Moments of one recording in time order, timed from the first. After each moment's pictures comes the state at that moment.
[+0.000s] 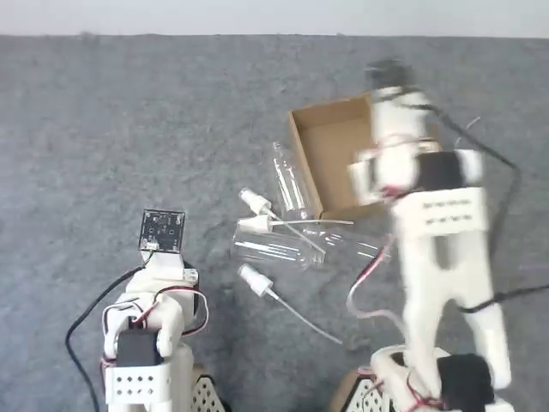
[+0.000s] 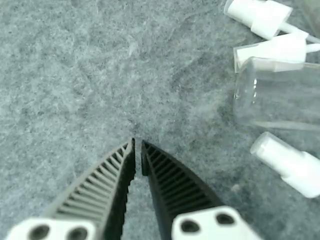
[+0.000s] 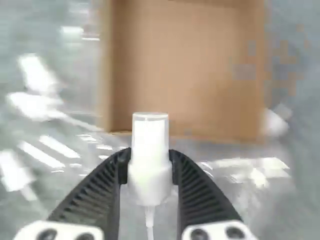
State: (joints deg) left arm -7.8 -103.4 97.0 72.0 -0.9; right arm -13.1 -20.3 9.6 80.8 10.0
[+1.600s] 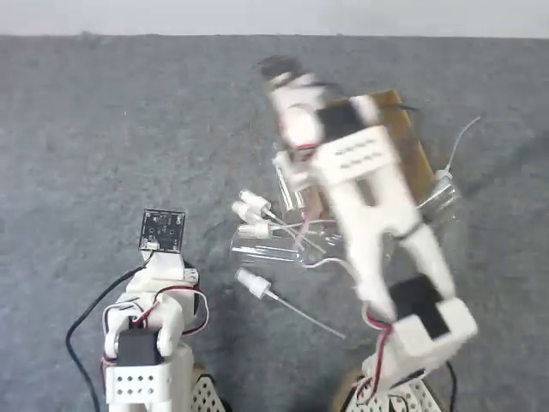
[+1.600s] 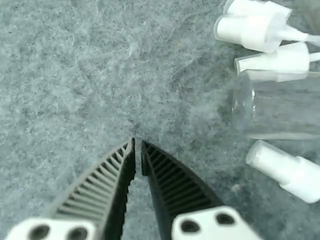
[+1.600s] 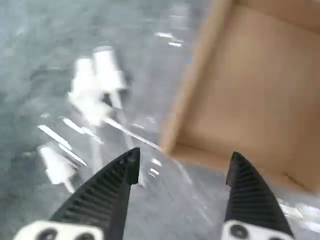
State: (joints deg) left arm -7.8 -103.4 97.0 72.0 -0.9; right arm -24.7 7.0 -20.8 94.1 8.0
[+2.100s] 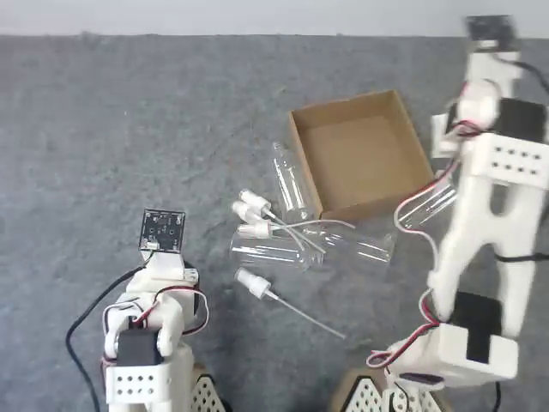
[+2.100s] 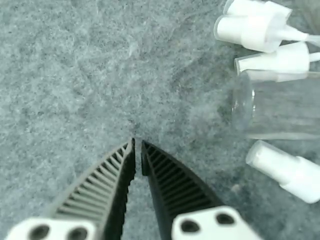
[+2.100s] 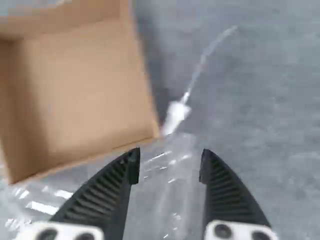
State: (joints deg) left arm -7.8 -103.4 97.0 72.0 -0.9; right arm 10.5 0.6 -20.8 89.1 10.7
